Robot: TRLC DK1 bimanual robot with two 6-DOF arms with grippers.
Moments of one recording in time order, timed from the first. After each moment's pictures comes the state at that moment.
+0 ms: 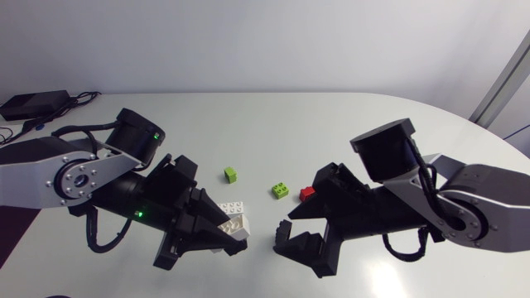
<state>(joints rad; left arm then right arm) -0.43 1.34 0.75 -0.51 0.90 0.64 0.60 1.21 0.66 -0.23 -0.56 -0.23</state>
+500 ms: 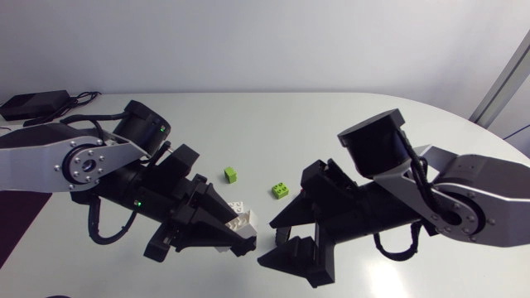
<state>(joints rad) -0.43 1.39 0.83 -0.58 1.08 0.68 0.67 1.23 0.72 -0.26 -0.69 -0.19</state>
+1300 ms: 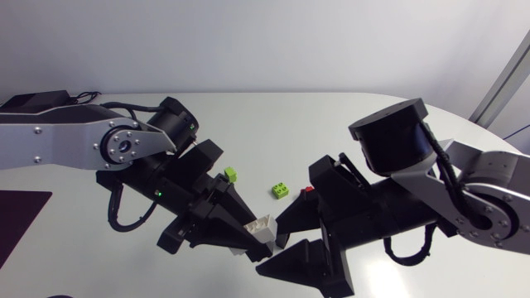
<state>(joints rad) -0.51 1.52 0.97 -0.74 1.15 0.78 0.69 1.15 0.73 -0.31 -0.78 -0.15</state>
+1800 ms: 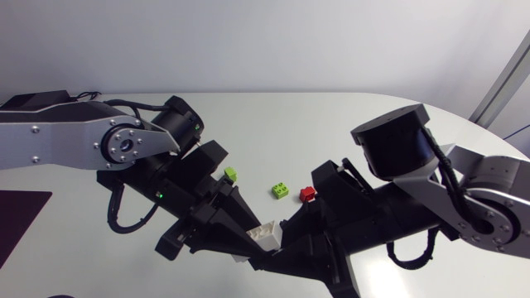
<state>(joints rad) -0.54 1.51 0.99 -0.78 1.16 0.79 0.68 1.14 0.71 -0.31 -0.81 -0.17</state>
